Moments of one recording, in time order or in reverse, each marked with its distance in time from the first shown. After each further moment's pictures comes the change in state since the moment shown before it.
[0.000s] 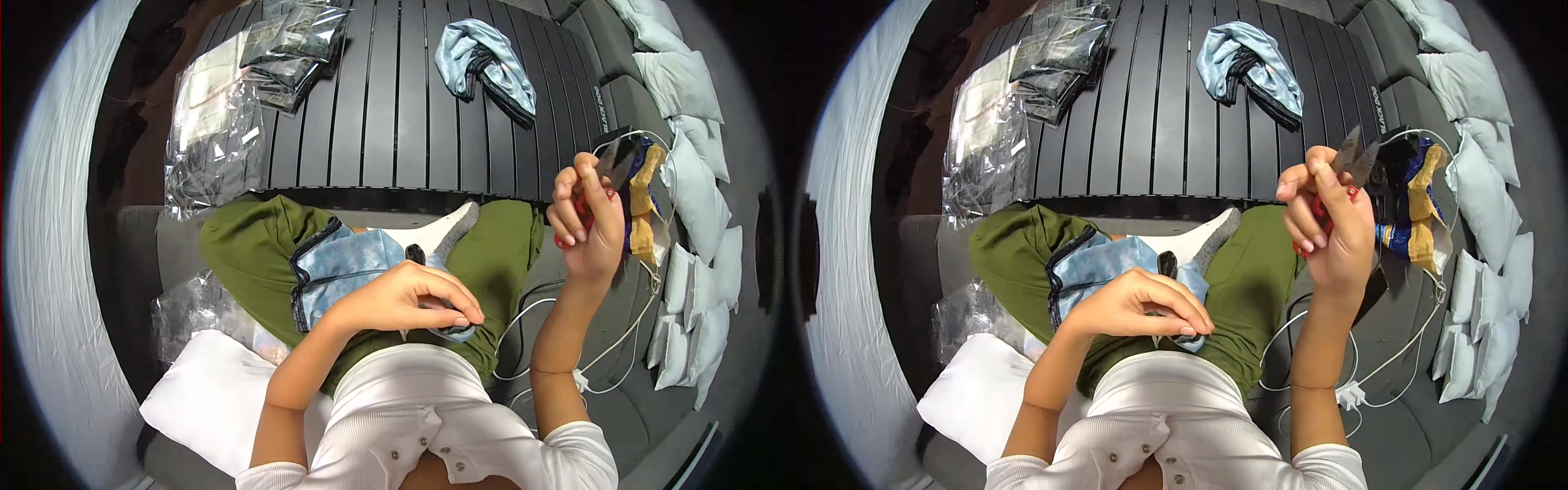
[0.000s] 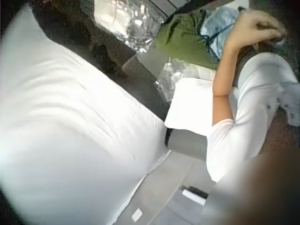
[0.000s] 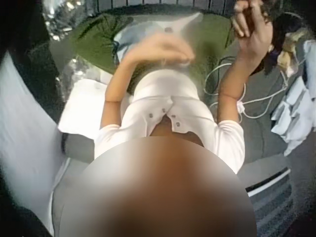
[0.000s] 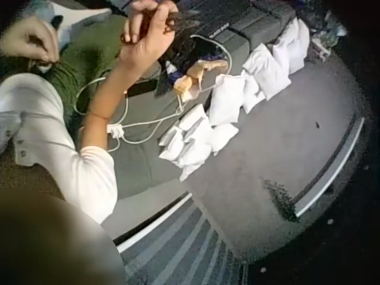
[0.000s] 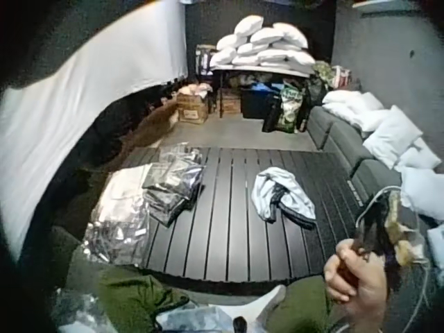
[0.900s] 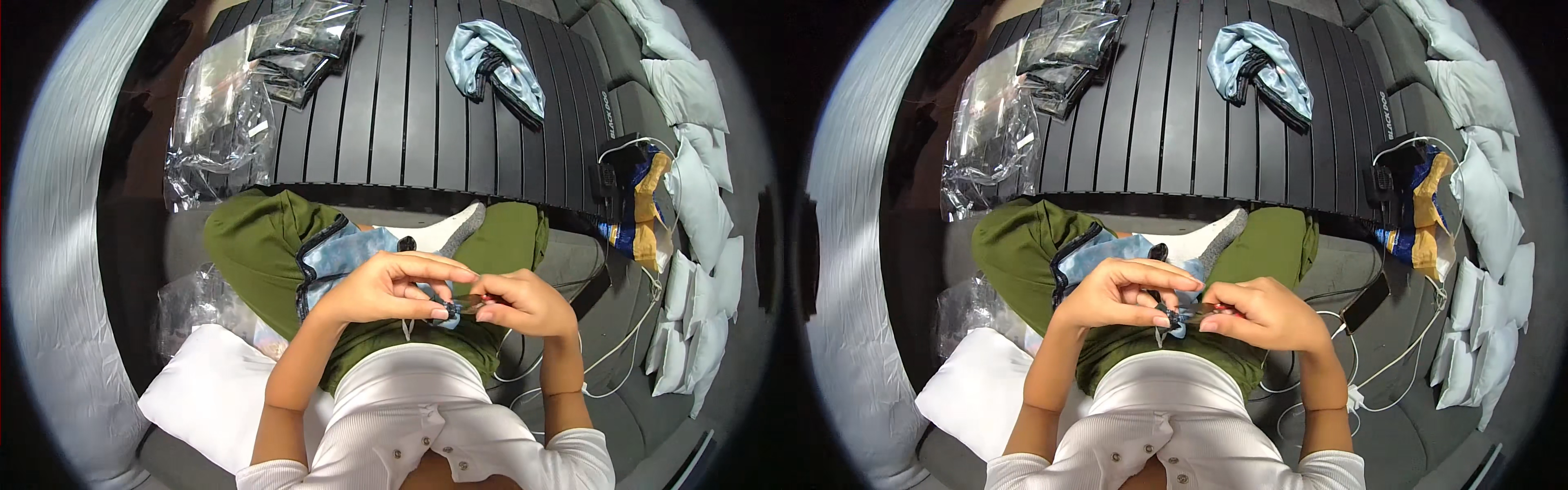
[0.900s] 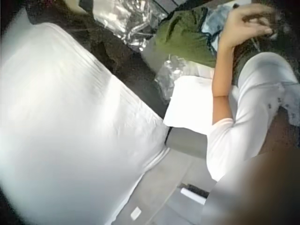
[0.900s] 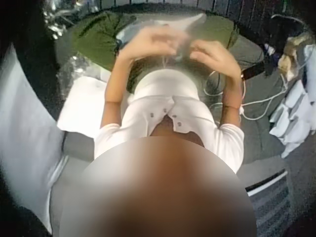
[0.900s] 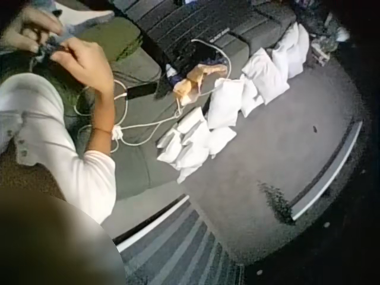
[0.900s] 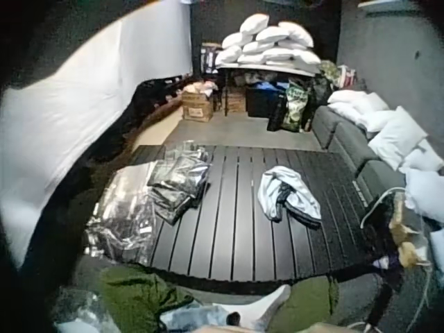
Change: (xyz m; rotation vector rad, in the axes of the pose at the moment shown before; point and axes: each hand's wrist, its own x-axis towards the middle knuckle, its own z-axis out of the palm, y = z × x) left_hand -0.020 0.002 -0.010 -0.298 0.230 -0.091; right_hand -0.049 0.034 0.012 -0.931 -0.645 0.402
